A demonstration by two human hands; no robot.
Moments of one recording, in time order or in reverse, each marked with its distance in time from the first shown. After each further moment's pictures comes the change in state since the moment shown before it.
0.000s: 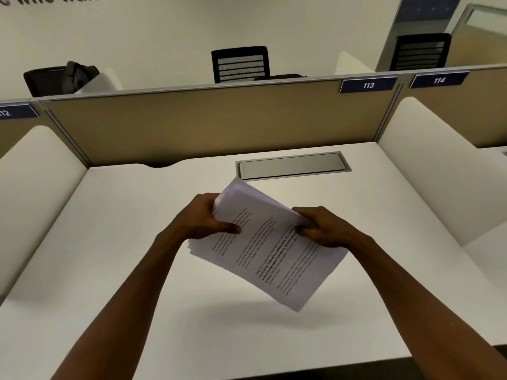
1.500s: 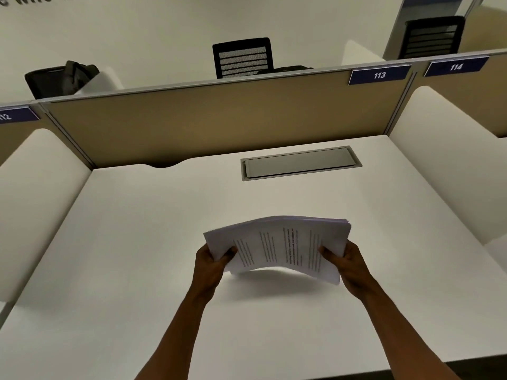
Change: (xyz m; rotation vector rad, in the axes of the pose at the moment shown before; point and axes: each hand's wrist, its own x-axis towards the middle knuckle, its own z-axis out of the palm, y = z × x) left_hand -0.022 -0.106 0.118 -0.891 0.415 -0.191; right_hand -0.038 0.070 0.093 1.007 0.514 0.295
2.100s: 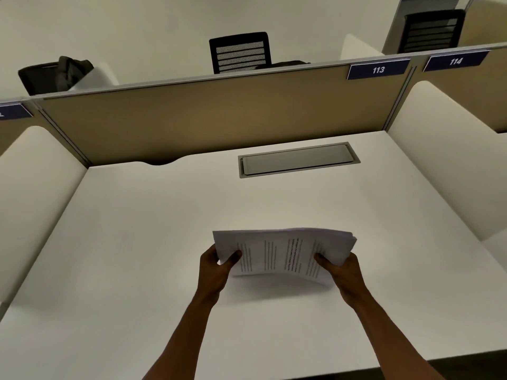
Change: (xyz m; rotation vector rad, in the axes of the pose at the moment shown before) left_hand -0.005 -0.018 0.014 0.062 0.036 0.006; right_hand -0.008 0.030 0.000 -0.032 0.171 0.024
